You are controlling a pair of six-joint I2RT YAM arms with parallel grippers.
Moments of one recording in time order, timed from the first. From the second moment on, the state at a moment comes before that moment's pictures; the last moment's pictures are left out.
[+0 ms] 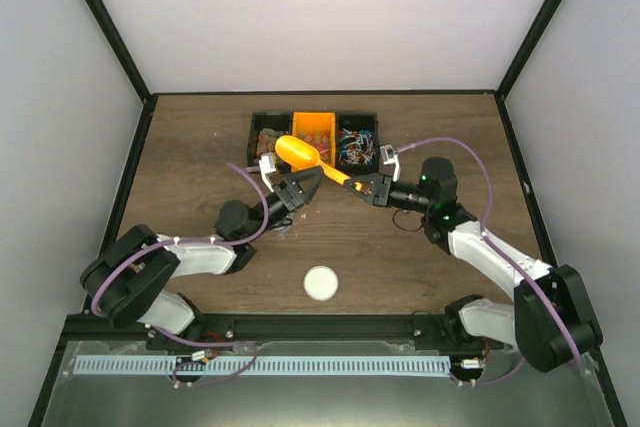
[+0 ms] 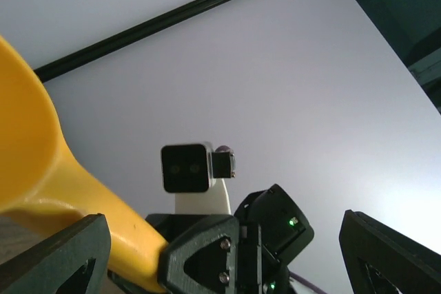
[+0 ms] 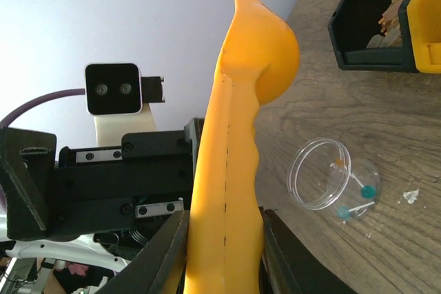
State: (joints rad) left arm -0.74 1.47 0.43 1.39 0.22 -1.31; right arm 0.38 1.19 0.58 0.45 -0.86 0.89
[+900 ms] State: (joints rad) left arm -0.75 1.62 0.55 1.36 0.19 -1.32; right arm 0.37 1.14 0.63 0.36 -0.87 0.85
